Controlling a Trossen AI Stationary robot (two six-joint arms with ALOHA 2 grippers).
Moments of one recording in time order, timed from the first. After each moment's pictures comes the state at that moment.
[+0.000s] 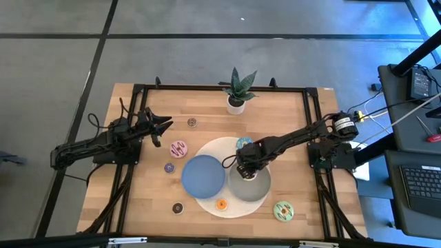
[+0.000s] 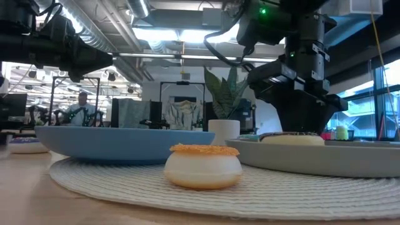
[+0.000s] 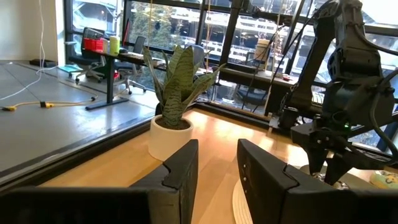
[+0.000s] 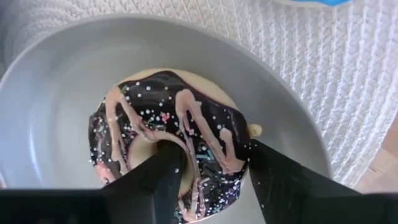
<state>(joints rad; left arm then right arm) 0.32 0.00 0.01 0.05 -0.11 -0.20 0.17 1.79 1.07 -0.67 -0.10 1.17</state>
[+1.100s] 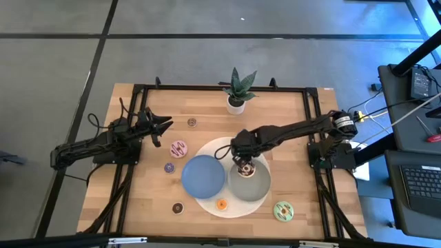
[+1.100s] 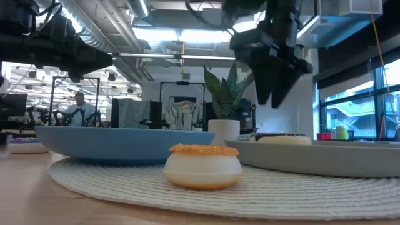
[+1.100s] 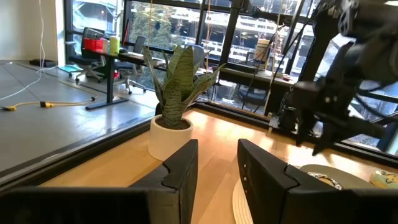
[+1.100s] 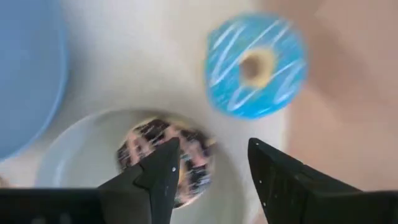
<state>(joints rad) 0.32 0.00 0.01 0.05 -0.11 -0.20 0.12 1.78 1.38 -1.02 0.15 0.95</state>
